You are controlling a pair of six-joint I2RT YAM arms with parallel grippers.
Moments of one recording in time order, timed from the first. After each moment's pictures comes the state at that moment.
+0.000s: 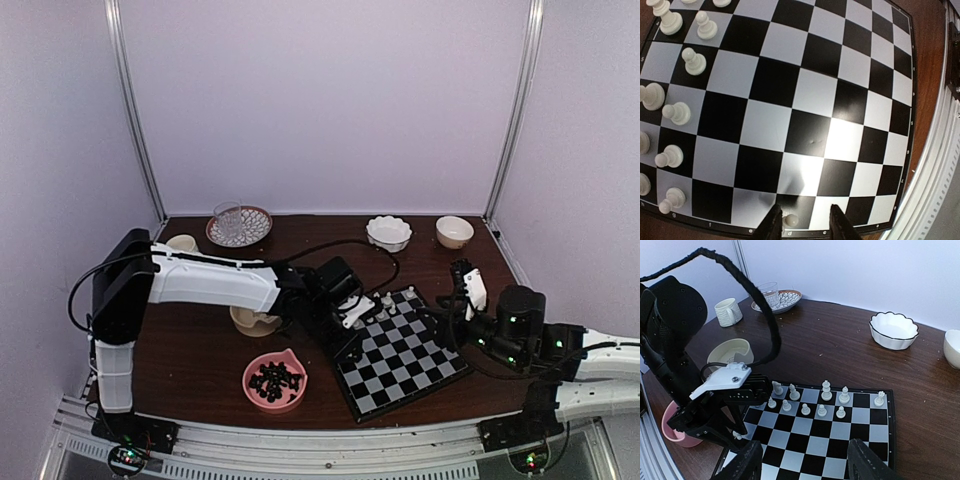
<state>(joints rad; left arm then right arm) -1.11 2.04 1.49 -0.51 0.25 -0.20 0.99 0.68 0.37 0.01 0.33 0.27</state>
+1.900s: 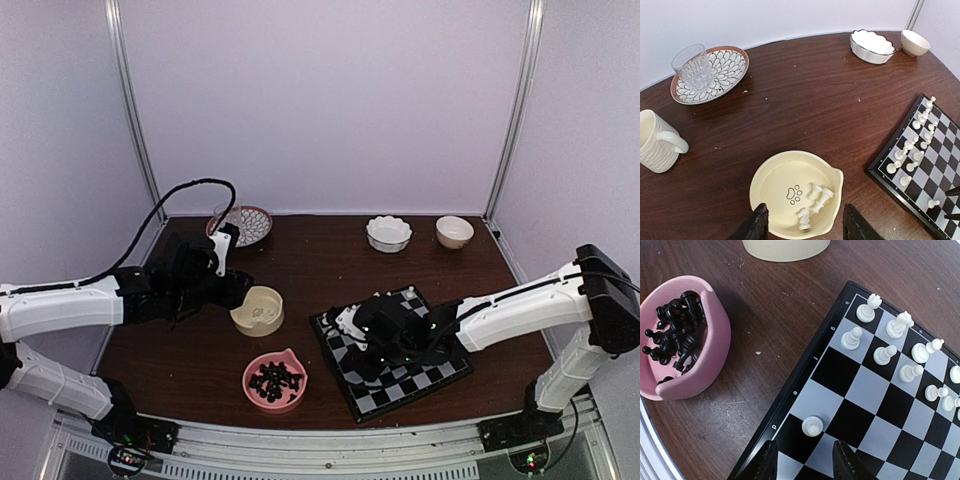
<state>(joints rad) -0.81 1.21 0.77 -0.15 -0.30 -0.29 1.16 1.60 0.87 -0.15 0.18 0.22</state>
